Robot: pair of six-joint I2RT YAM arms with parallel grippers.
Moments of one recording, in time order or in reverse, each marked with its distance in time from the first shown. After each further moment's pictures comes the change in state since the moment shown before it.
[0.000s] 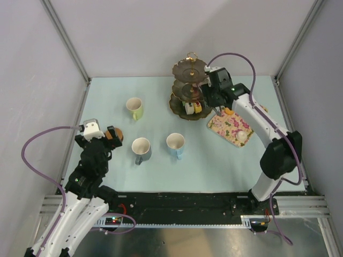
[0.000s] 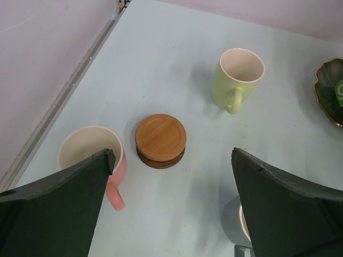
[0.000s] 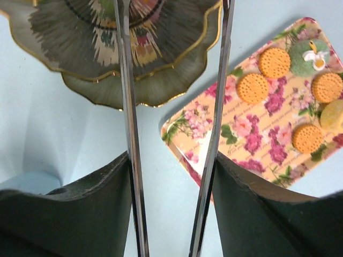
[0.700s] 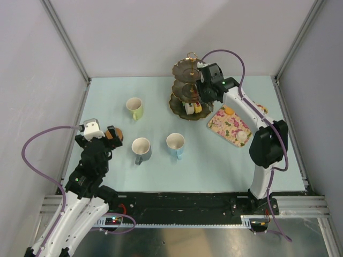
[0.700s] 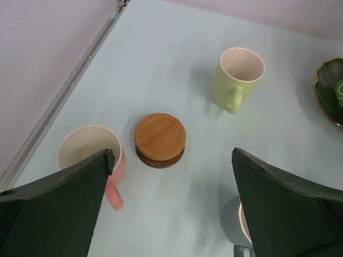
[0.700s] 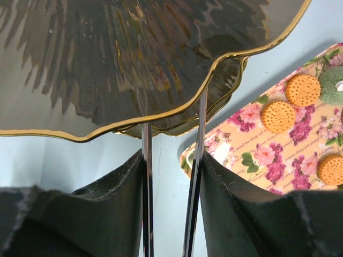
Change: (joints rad) left arm 0.000 0.006 0.000 0.000 0.000 -0.007; right arm 0.007 0.155 0.150 -0.003 -0.046 0.016
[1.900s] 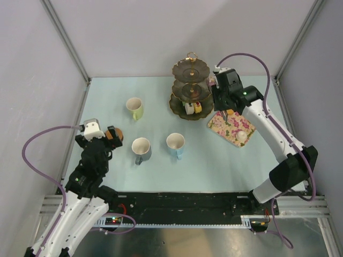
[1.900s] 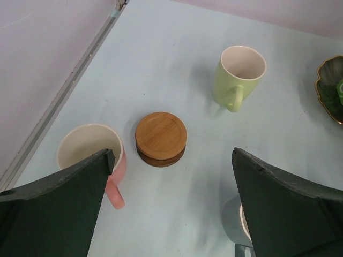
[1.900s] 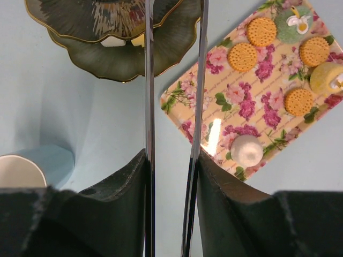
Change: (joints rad) left arm 0.000 0.004 0.000 -0.006 0.000 0.000; right arm 0.004 -0.359 -0.196 -0.138 0.076 0.064
